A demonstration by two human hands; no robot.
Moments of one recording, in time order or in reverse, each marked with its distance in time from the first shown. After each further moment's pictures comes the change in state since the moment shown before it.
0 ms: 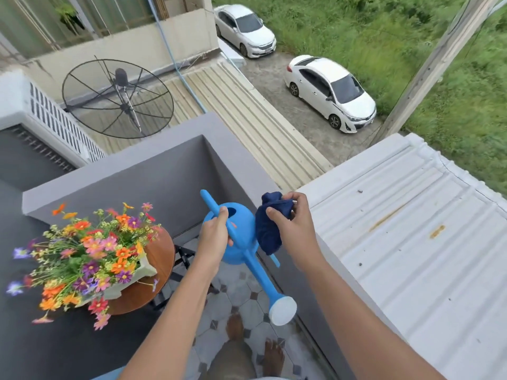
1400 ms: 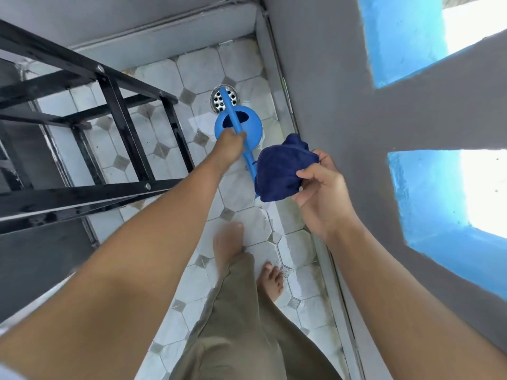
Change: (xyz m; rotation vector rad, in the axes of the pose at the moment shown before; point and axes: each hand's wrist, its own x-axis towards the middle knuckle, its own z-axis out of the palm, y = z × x) left_hand 0.489 -0.548 0.117 0.066 -0.187 -0.497; right_hand 0.201 0.580 0.119 0.385 -0.118 0.756
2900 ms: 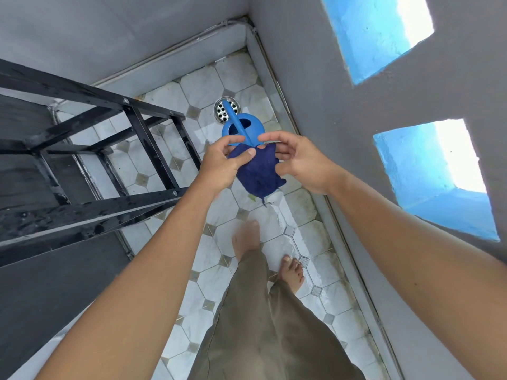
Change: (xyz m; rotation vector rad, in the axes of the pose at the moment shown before) left_hand -0.114 0.009 -0.046 -0.037 -0.020 0.274; right_hand 0.025 -0.015 0.026 -0.786 -0.335 -0.105
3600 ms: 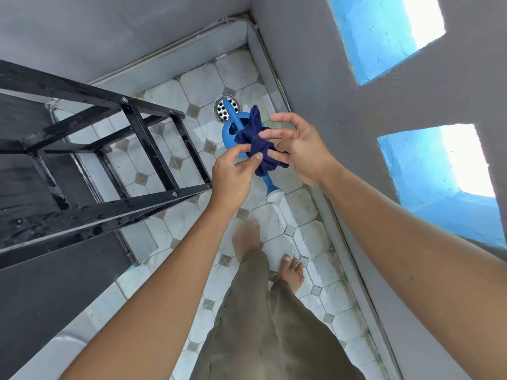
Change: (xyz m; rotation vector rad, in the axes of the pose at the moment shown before) left_hand -0.026 -0.004 0.025 -0.100 0.096 0.110; right_hand 0.015 -0.017 0.008 0.344 0.208 0.049
